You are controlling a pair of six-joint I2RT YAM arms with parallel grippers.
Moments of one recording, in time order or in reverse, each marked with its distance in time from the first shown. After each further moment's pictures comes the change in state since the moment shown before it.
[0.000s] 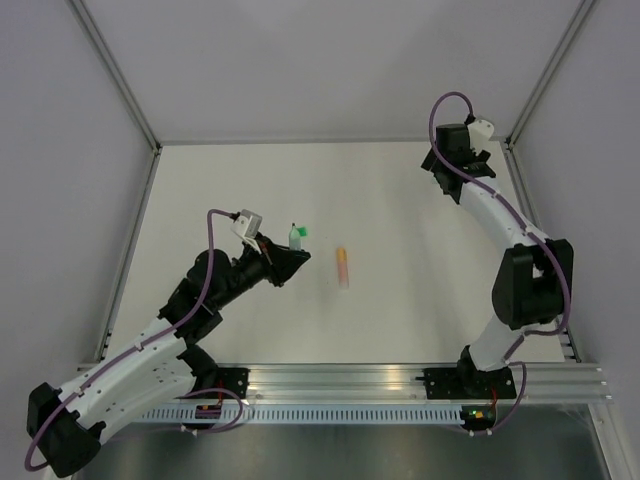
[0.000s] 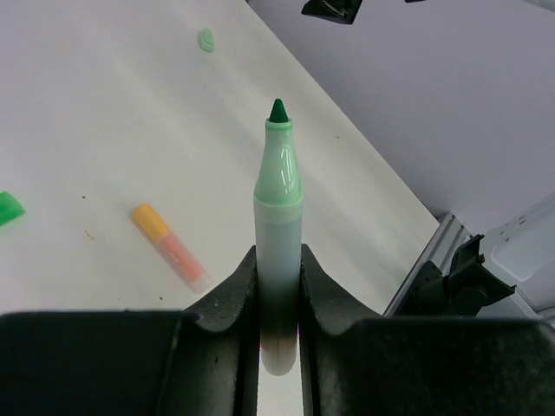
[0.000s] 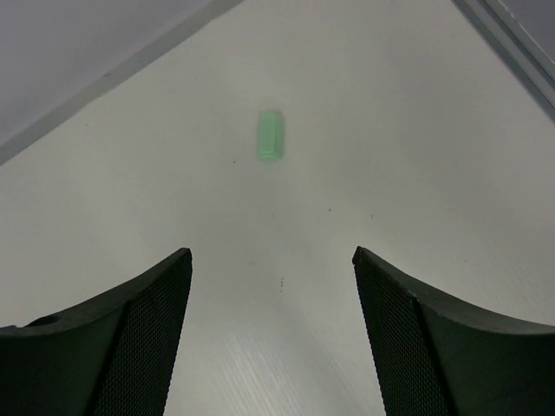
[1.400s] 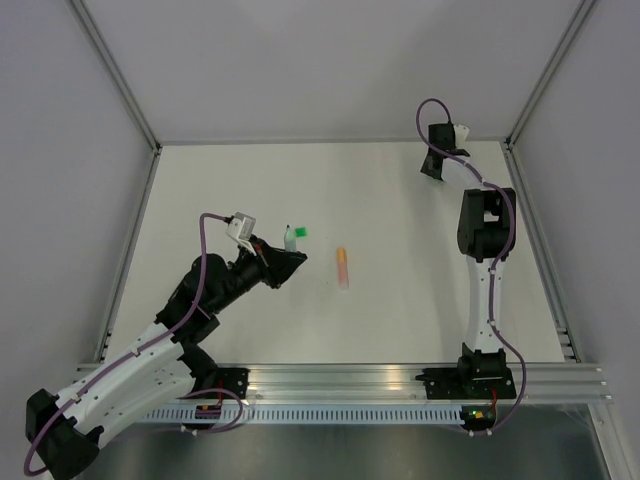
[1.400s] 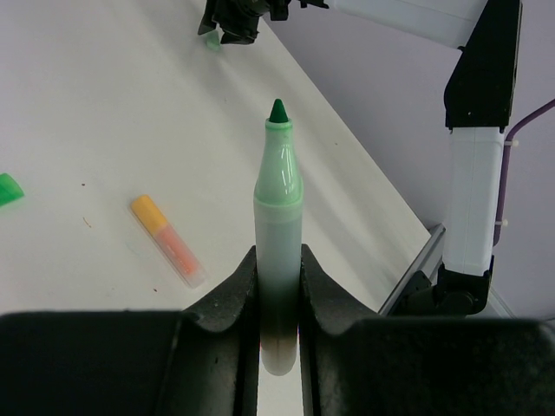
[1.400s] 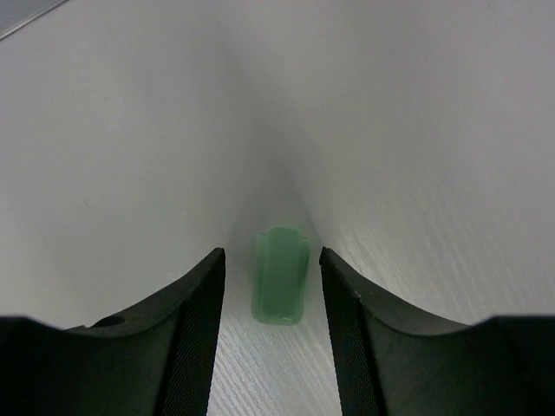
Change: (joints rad) left arm 0.000 -0.045 -0.026 -0.020 -0.039 -0.061; right arm -0.134 0.772 0.584 0.006 -0.124 -0.154
